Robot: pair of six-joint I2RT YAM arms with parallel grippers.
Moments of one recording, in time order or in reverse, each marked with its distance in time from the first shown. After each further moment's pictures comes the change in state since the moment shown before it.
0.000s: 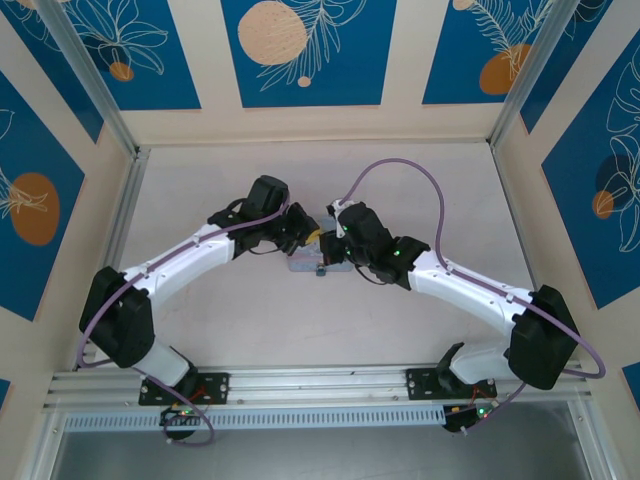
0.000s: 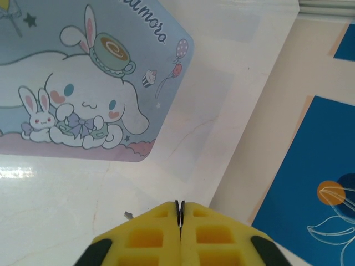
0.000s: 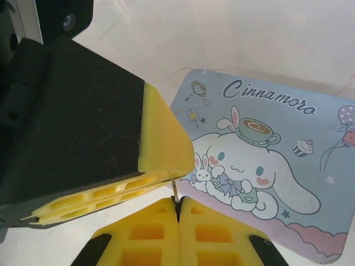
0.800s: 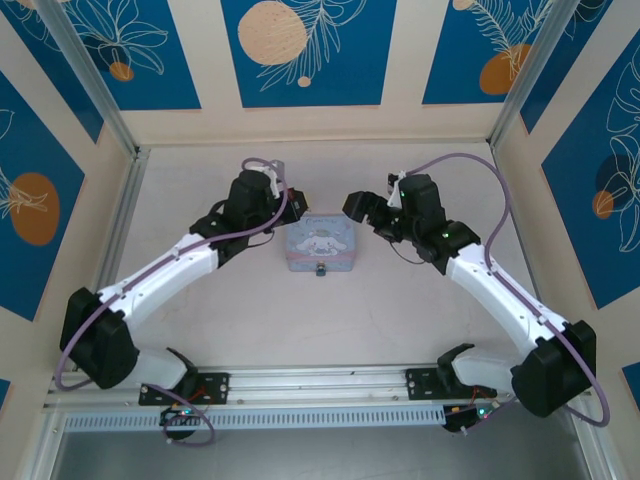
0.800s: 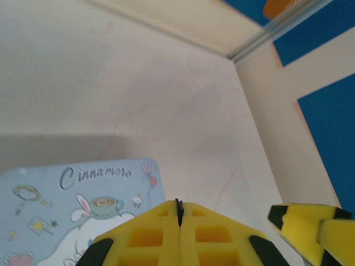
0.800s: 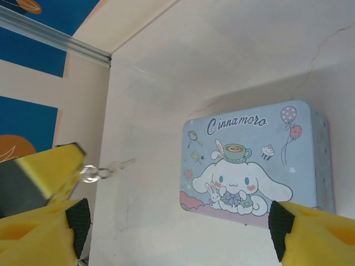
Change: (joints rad) left arm 0.016 -0.151 -0.060 0.218 -0.283 0.640; right arm -0.353 -0.134 0.029 -0.049 -0.333 0.391
